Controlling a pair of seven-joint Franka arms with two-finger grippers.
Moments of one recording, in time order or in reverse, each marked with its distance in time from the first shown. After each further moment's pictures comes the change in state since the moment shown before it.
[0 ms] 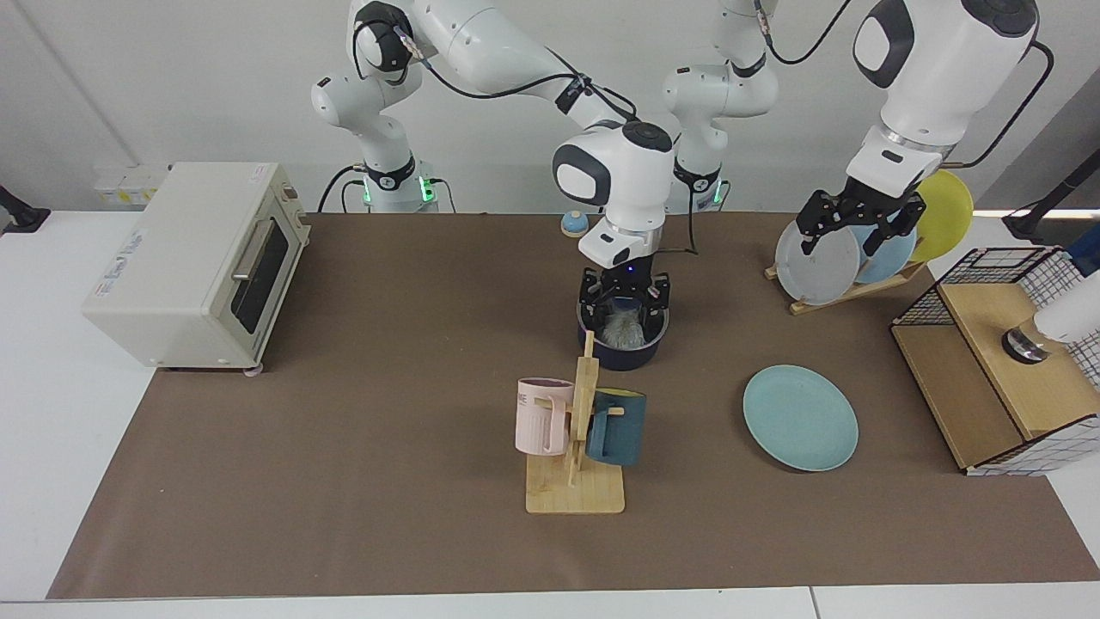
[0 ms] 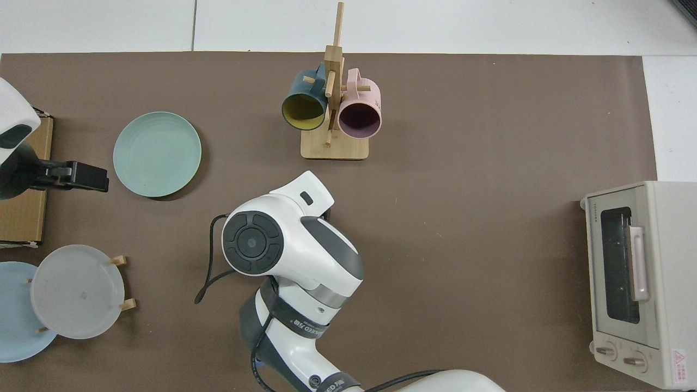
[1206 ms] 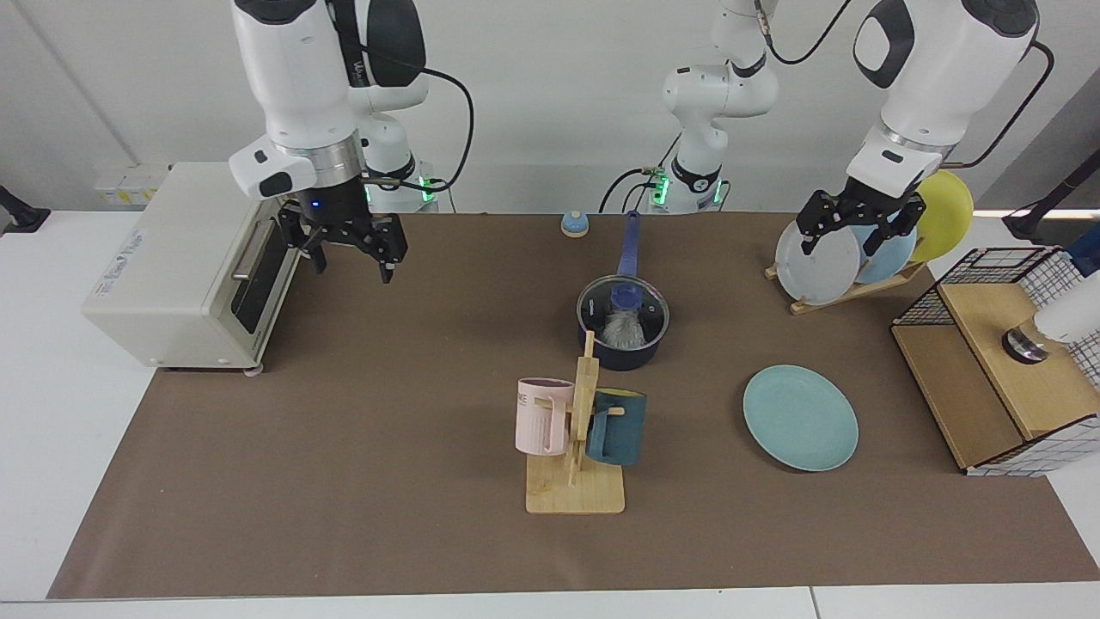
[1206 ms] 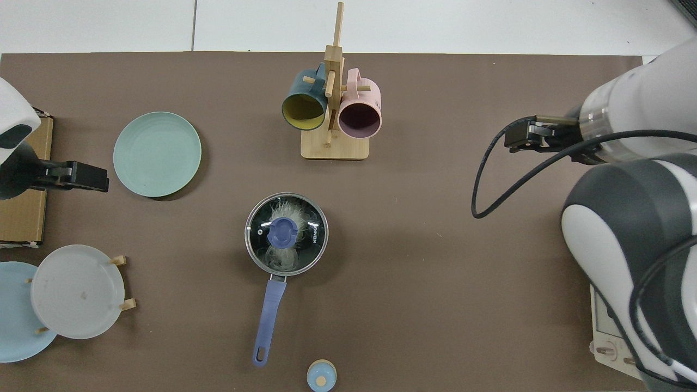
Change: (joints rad) left arm 0.000 0.000 0.000 0.000 0.000 0.000 0.000; right arm -0.579 -0.411 -0.002 -0.069 0.141 -0.416 -0.642
